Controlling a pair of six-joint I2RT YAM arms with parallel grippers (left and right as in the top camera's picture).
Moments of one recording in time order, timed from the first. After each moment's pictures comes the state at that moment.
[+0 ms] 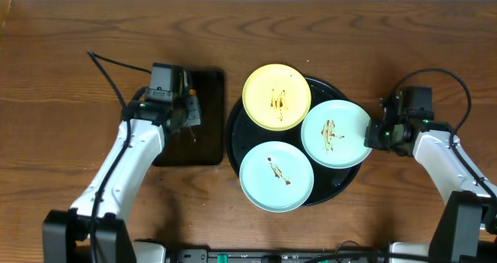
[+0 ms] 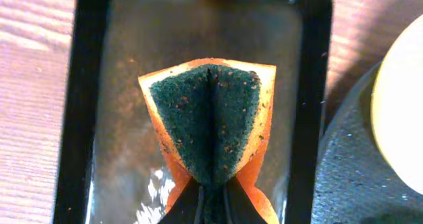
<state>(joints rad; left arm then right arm) -0.15 1.48 1.00 -0.60 -0.01 -0.28 -0.10 1.55 0.82 -0.52 -0.15 0.12</state>
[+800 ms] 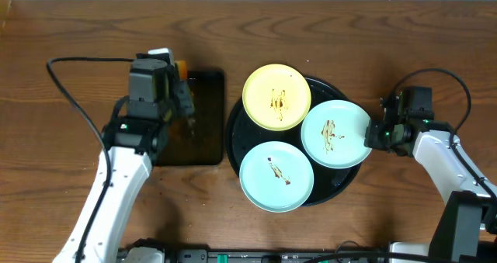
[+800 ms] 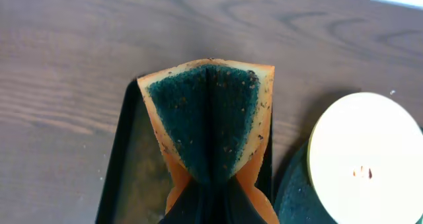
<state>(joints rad) -0.15 1.28 1.00 -0.49 -0.05 -0.27 -0.10 1.55 0.82 -0.52 -0.15 0.12</state>
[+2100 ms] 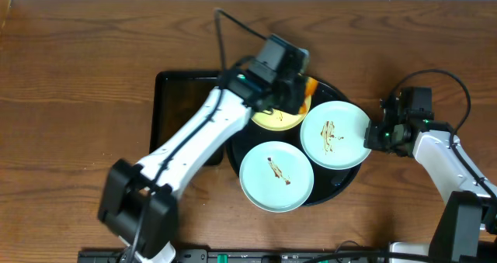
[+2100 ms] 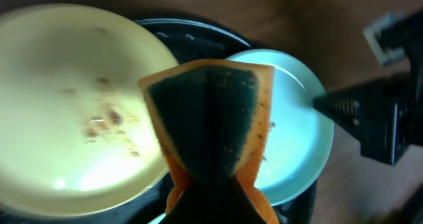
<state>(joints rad) -0.64 1.82 1.53 -0.68 0.29 -0.29 -0.10 1.55 0.82 -0.54 -0.16 0.12</state>
